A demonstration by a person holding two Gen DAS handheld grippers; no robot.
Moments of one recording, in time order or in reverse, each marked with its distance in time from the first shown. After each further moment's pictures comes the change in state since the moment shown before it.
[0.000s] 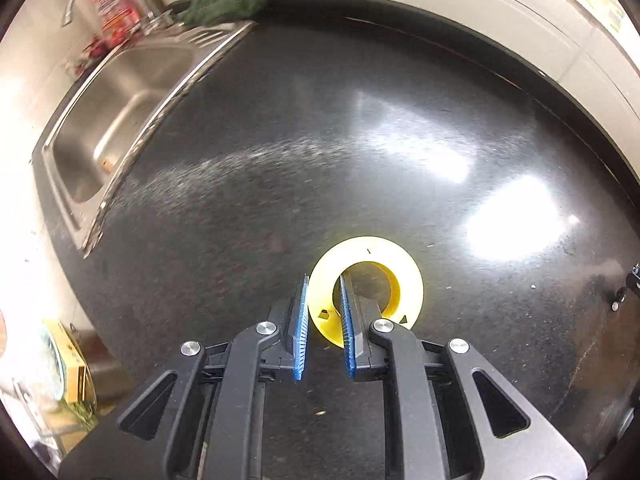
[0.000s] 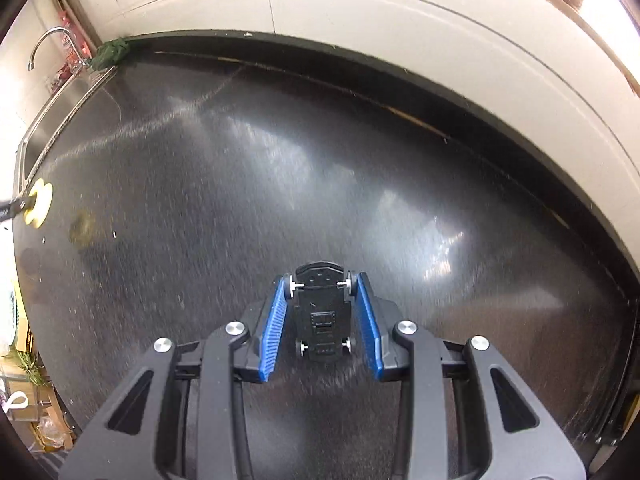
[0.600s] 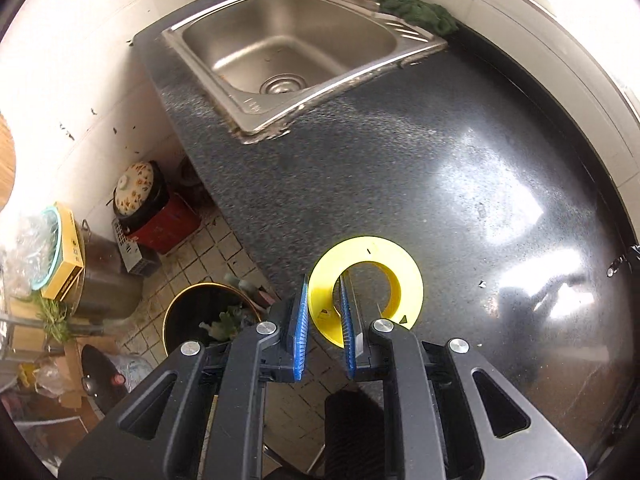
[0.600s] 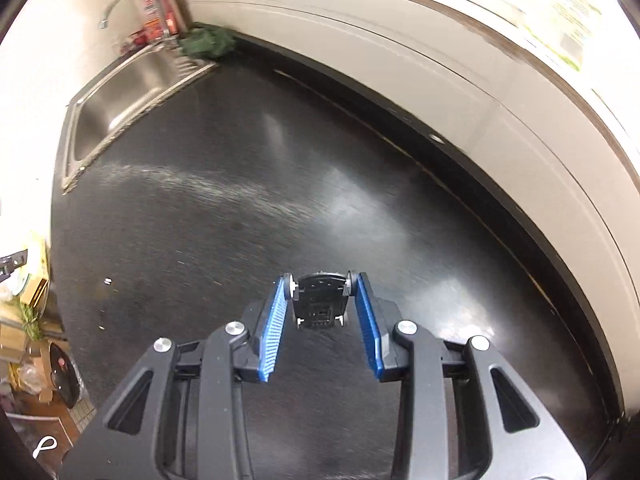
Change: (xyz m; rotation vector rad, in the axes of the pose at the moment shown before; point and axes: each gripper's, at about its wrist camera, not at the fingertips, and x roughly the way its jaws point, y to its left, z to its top) left arm -0.051 0.171 -0.100 -0.384 -0.037 0.052; right arm 0.001 0.166 0.102 -0.276 -0.056 0.121
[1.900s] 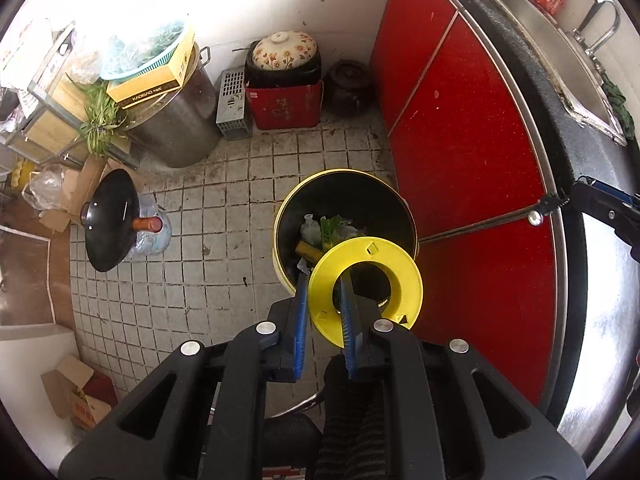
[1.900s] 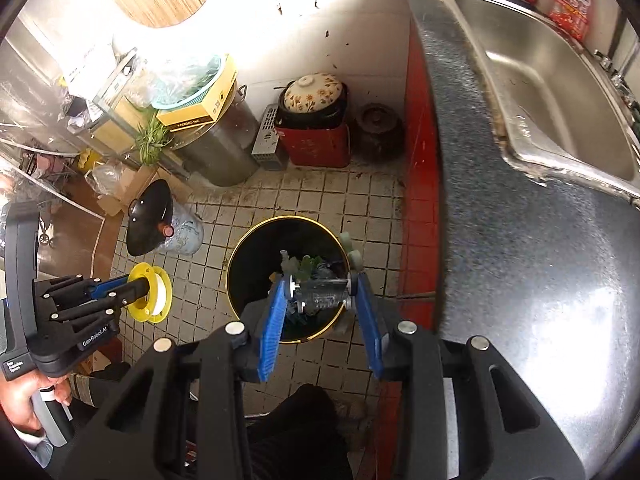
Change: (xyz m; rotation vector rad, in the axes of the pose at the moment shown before) left arm 0.030 0.245 -0.168 -0.579 0.151 0.105; right arm 0.064 0.499 -0.020 -0.750 0.212 0.456
